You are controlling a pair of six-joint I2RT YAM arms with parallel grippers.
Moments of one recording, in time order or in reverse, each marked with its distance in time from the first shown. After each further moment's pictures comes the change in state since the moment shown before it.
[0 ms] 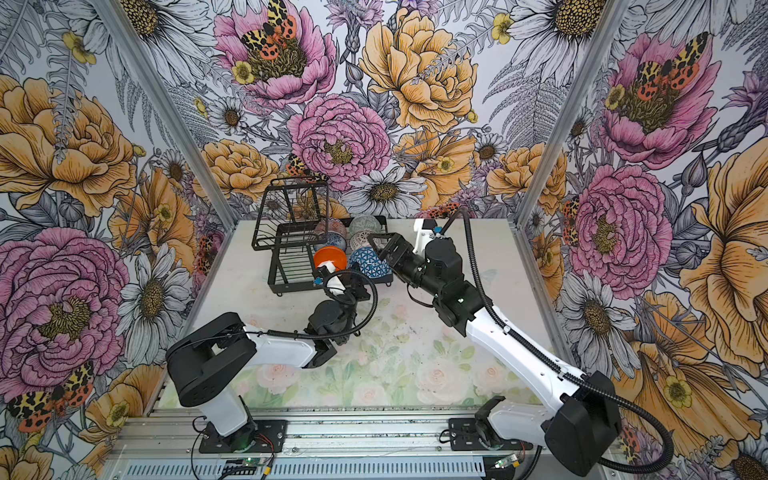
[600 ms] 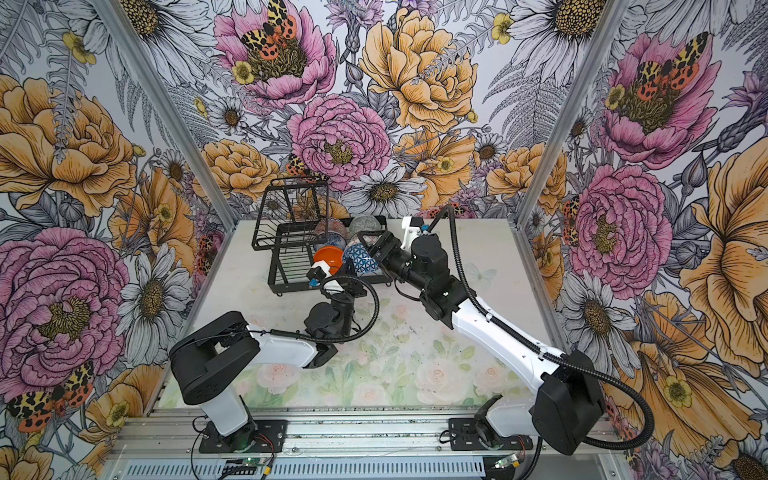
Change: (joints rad) left arm -0.001 0.013 0.000 0.116 -0.058 0.102; right arm 0.032 0.106 0.037 0.085 0.008 0.084
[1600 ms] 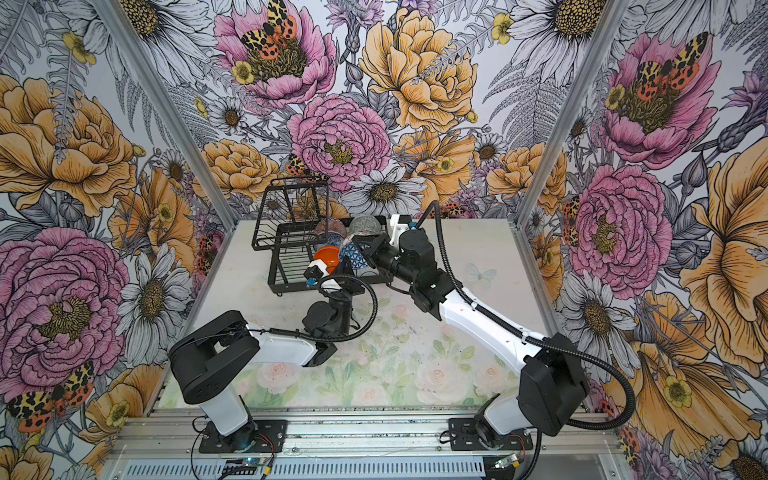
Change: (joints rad) left arm 0.015 0.000 0.002 0.019 -0.012 0.013; right arm 0.019 0.110 0.080 0.022 -0.027 0.066
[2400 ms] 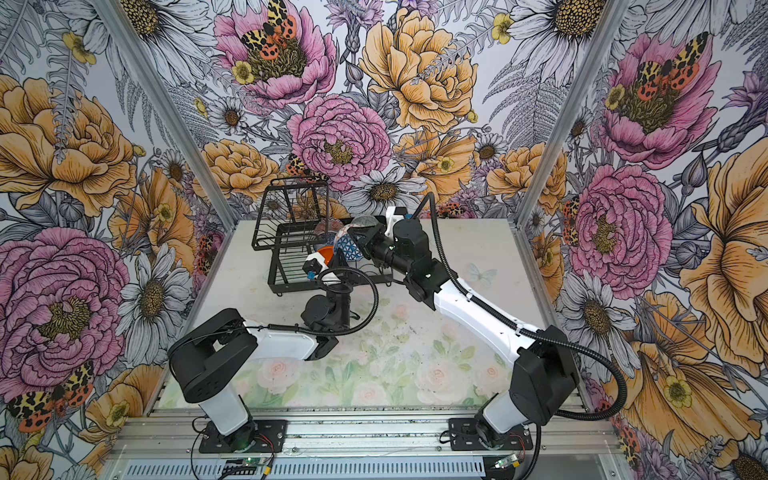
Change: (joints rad) left arm 0.029 0.000 0.058 0.006 -0.073 0.168; right arm -0.001 0.078 0.142 -0.074 0.006 0.040
